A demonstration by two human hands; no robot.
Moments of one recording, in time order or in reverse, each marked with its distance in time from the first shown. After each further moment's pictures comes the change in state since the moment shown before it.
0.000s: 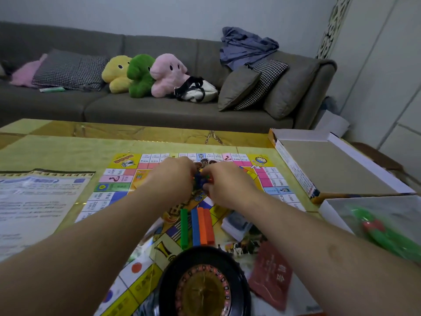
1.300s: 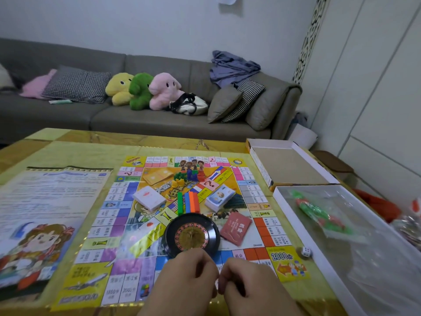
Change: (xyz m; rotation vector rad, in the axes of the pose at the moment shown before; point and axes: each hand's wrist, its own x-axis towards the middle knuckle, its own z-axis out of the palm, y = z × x) left_hand -0.287 0.055 0.003 -0.723 -0.163 -0.109; right_hand -0.308 -0.066 -0.081 0.420 -0.227 0.269
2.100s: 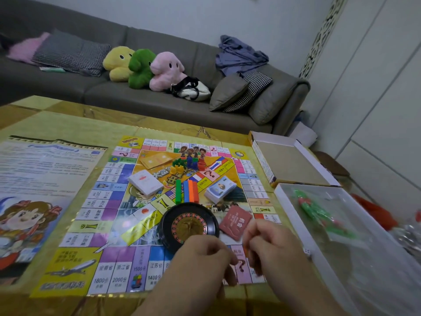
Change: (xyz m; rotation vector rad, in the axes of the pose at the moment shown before) left_hand 0.018 0.012 0.008 -0.404 -0.174 -0.106; right_hand 0.035 0.013 -0.028 0.301 0.191 0.055
